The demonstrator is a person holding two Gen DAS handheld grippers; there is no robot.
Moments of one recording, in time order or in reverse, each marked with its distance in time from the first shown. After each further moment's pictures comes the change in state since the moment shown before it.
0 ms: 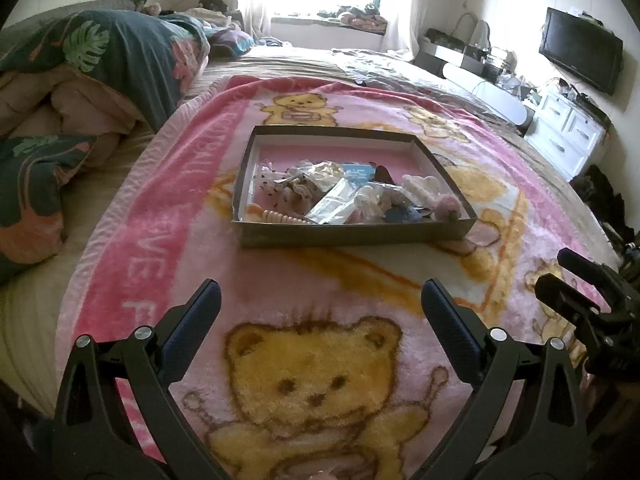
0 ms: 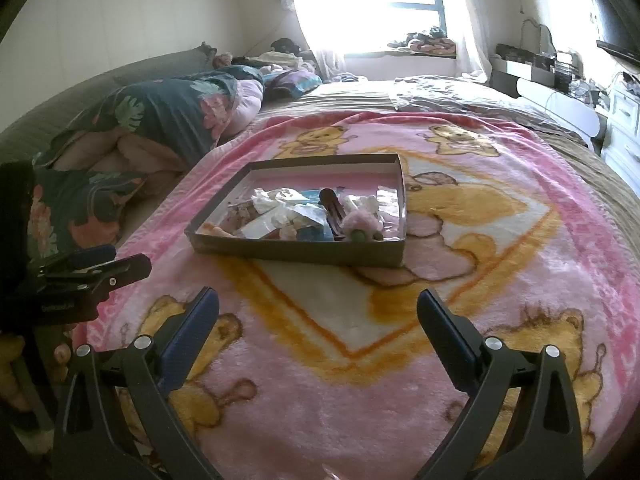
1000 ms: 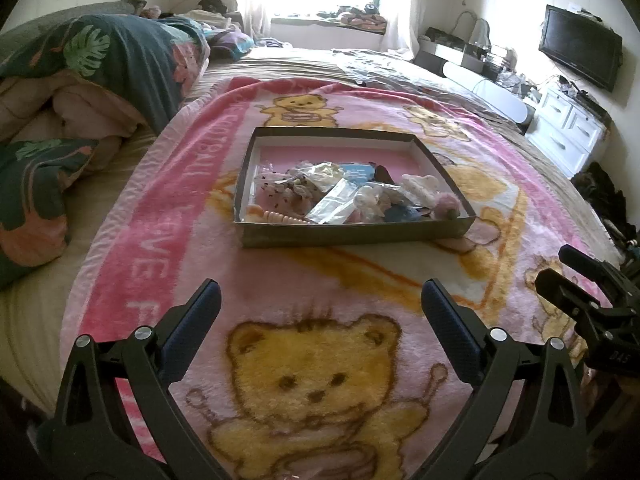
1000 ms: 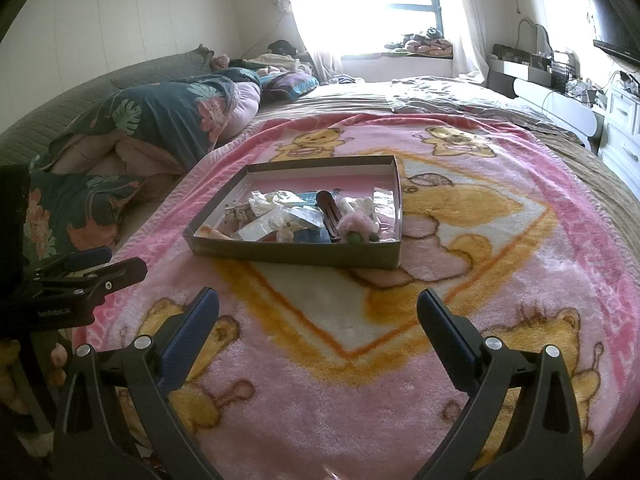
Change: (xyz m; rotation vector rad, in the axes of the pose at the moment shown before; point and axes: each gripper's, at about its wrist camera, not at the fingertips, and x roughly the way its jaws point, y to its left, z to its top) left arm -0.002 -0.002 -0.001 0.002 0.000 0.005; right arm 0.000 -0.002 0.000 -0.001 -0.001 0.002
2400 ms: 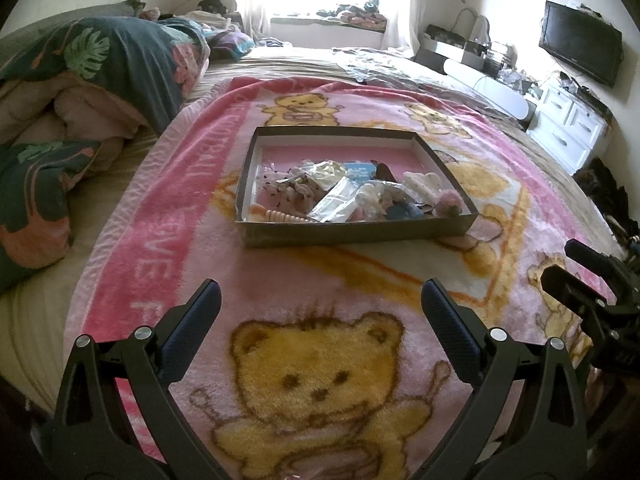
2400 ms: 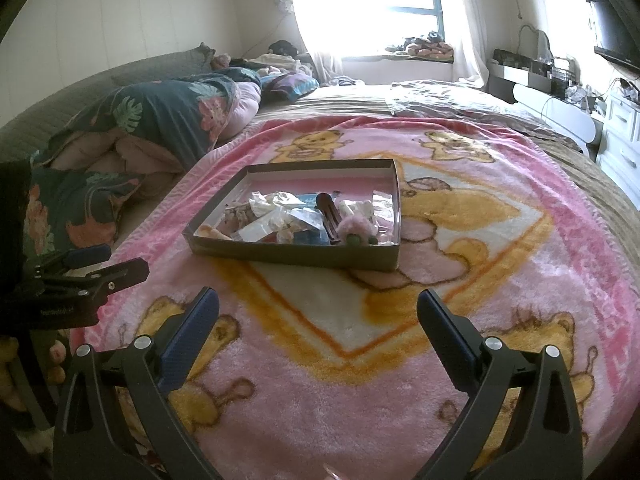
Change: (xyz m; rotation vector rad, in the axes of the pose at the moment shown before) left arm -0.004 0.004 -0.002 0.012 0.007 0.010; right arm -0.002 -0.001 0.001 -0.003 -0.003 -0.005
